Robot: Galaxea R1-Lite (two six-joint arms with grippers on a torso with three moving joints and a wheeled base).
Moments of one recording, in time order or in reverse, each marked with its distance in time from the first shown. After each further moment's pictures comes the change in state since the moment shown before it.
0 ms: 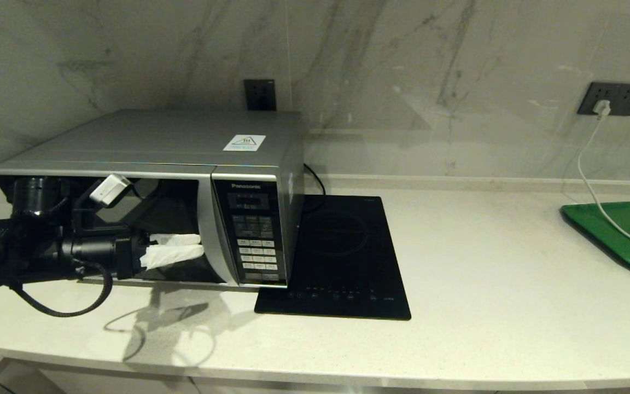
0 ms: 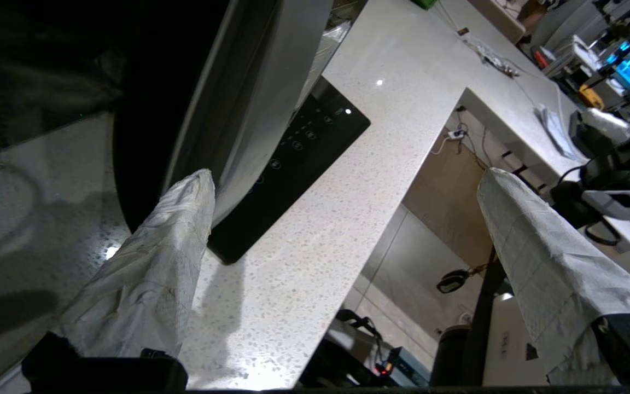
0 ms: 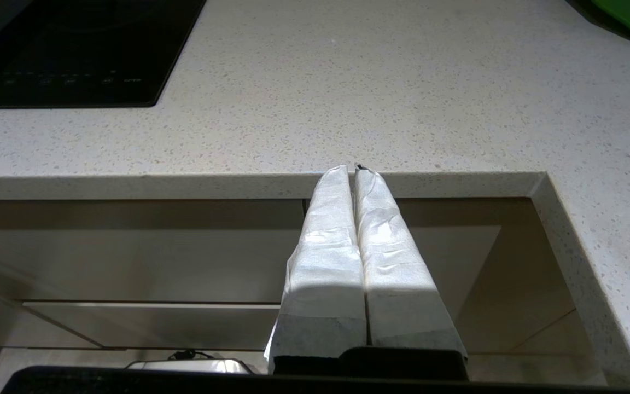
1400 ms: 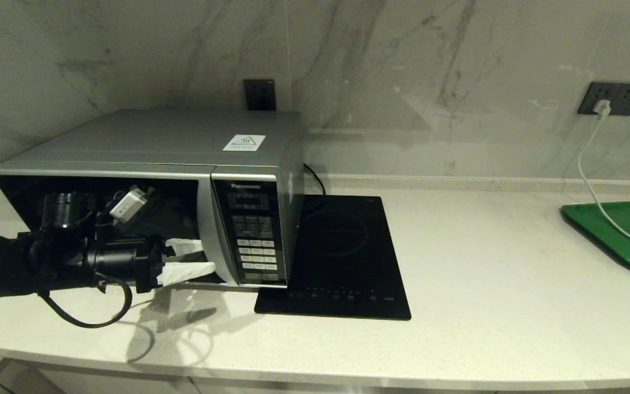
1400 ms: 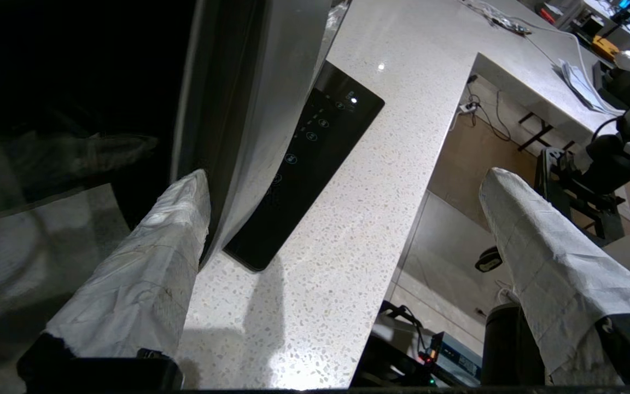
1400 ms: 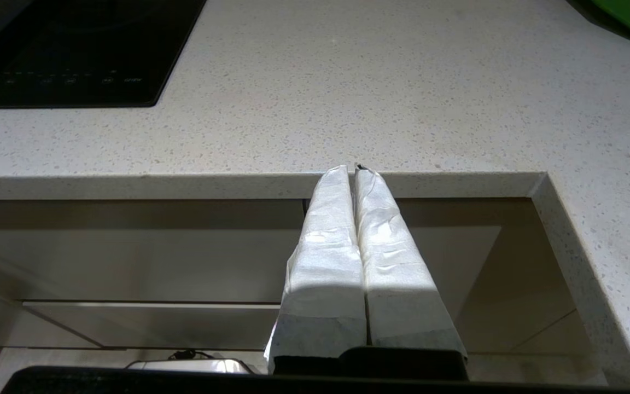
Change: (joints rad) left arm -0.028 0.095 0.020 -0.079 -0.026 0.166; right arm 0.000 0.000 0.000 0.000 0.000 0.000
